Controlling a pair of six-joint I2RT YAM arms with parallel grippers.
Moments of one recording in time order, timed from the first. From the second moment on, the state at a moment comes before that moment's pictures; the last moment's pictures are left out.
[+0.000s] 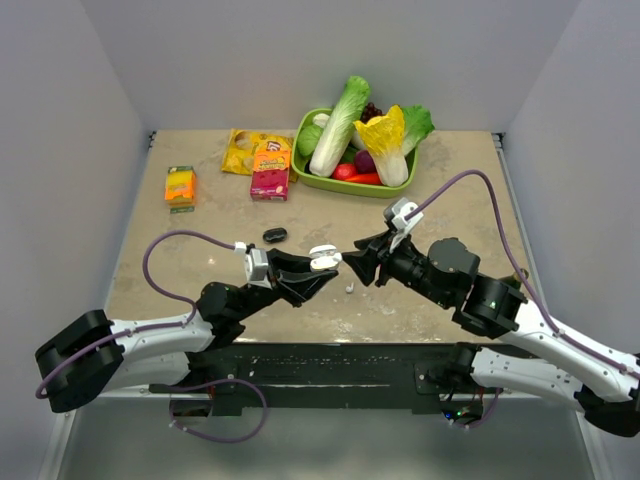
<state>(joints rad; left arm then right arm) -0.97 1.09 0.28 1.30 0.19 -0.31 1.03 0.80 0.90 -0.24 0.16 0.23</state>
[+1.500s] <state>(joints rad) -0.97 1.13 0.28 1.30 0.17 -0.31 1.04 0.84 0.91 -0.20 0.03 0.30</state>
